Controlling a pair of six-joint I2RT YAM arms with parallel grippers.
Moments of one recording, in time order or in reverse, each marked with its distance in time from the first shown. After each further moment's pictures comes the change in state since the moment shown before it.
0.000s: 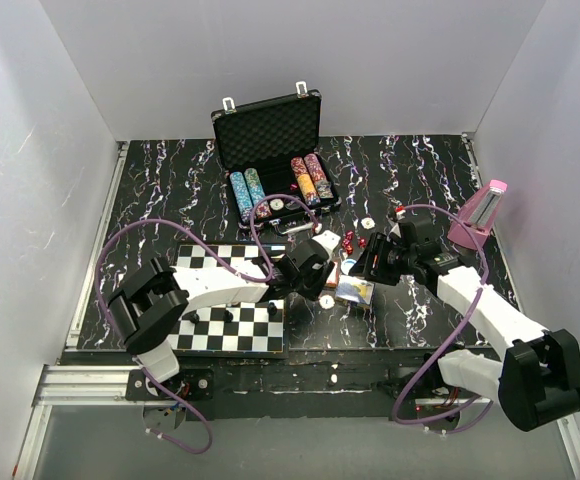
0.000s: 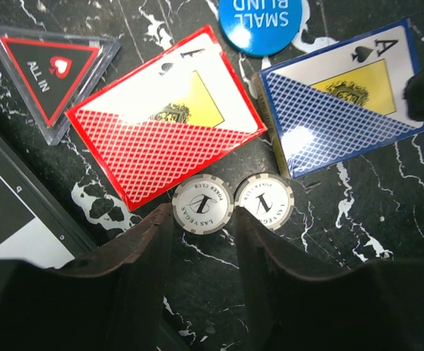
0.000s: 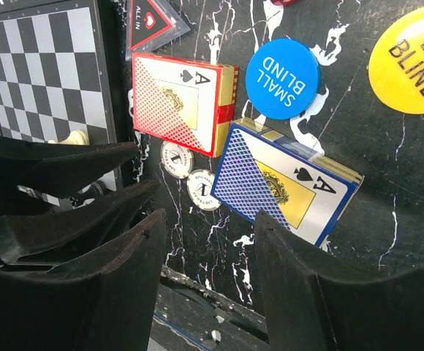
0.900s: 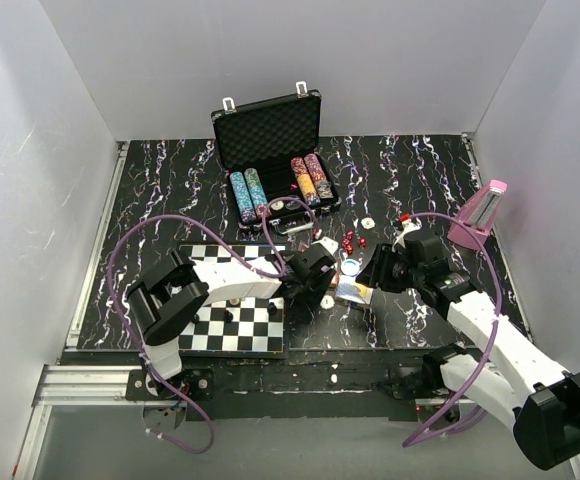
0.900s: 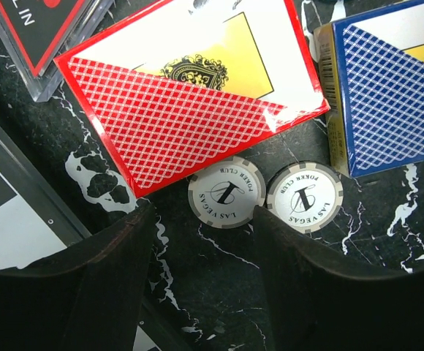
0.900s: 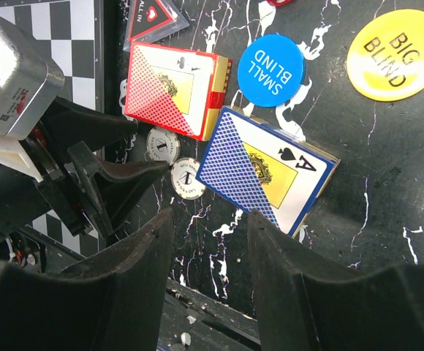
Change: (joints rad) left arm 0.000 0.111 0.071 -0.150 -0.039 -0.070; right arm 0.061 -0.208 -0.086 -0.021 0.112 -0.053
